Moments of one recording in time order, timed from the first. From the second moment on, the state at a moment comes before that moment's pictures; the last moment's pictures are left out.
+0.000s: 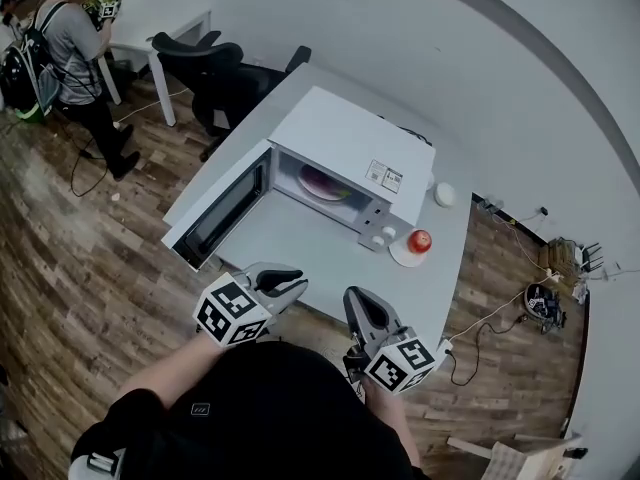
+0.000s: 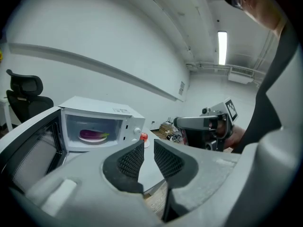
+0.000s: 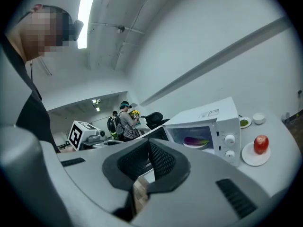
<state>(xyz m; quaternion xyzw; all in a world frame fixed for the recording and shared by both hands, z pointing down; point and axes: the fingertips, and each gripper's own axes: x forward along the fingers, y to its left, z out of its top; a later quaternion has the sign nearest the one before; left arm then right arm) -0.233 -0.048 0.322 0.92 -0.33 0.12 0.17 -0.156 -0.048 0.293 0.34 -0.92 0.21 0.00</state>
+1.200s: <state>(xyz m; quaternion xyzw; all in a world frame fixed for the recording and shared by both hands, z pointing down) -0.205 -0.050 0.271 0.92 -0.36 0.06 0.12 -0.127 -0.036 0.283 0.32 -0.94 0.14 0.02</state>
